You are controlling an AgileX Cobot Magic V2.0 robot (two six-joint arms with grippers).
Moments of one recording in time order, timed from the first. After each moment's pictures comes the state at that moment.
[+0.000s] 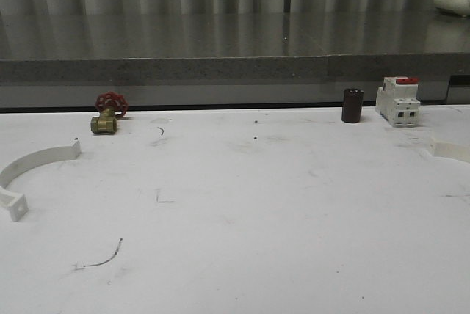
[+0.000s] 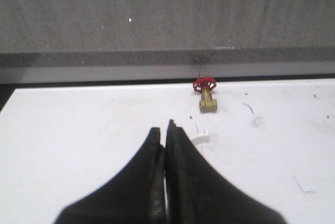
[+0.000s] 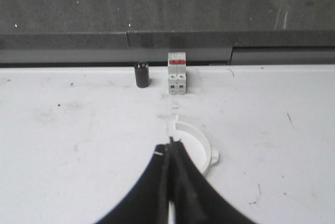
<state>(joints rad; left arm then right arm) -0.04 0.48 -0.57 0.00 0.50 0.01 0.02 0.45 -0.57 0.03 0.53 0.05</state>
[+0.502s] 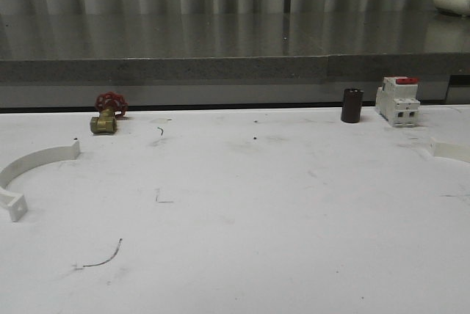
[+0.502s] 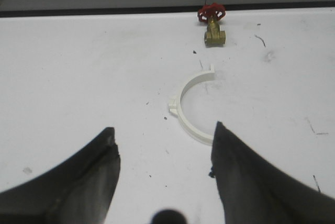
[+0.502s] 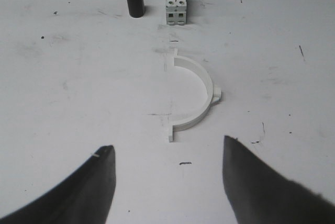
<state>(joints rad) -0.04 0.66 -0.59 0.00 0.58 0.01 0.02 0.55 -0.56 0.03 0.64 0.05</state>
